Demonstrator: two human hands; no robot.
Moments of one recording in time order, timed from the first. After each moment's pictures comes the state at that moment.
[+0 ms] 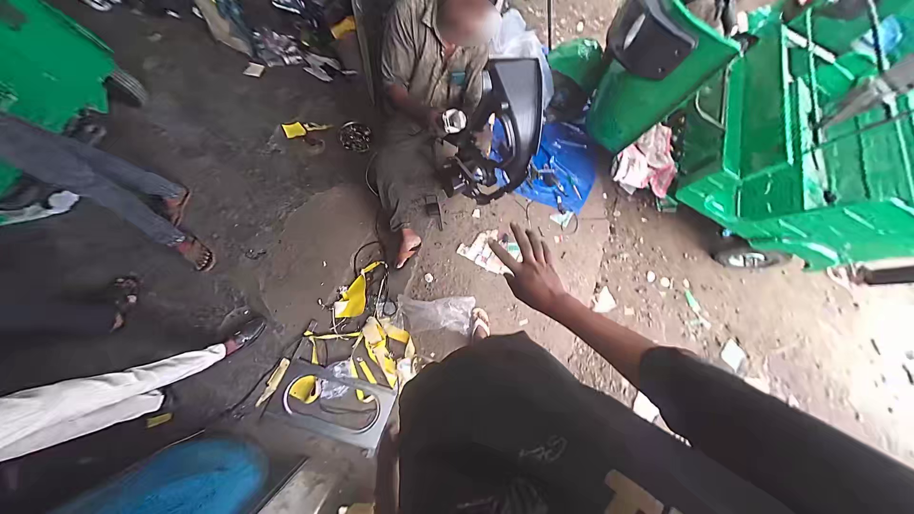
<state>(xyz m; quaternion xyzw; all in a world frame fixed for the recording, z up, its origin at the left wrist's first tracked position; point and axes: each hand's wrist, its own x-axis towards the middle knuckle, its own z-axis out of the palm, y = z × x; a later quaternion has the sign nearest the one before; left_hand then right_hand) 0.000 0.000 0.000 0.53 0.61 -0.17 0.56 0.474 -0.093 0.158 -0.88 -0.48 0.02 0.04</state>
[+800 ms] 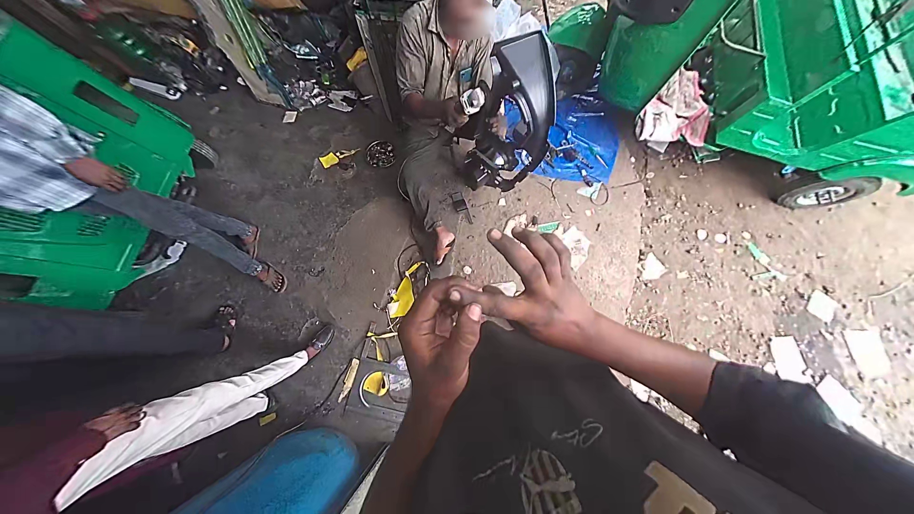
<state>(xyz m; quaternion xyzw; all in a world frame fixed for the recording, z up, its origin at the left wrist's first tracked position) 0.145 0.094 0.296 0.60 0.02 0.37 0.71 0.273 -0.041 0.292 -0.72 -0.61 -0.24 0.23</state>
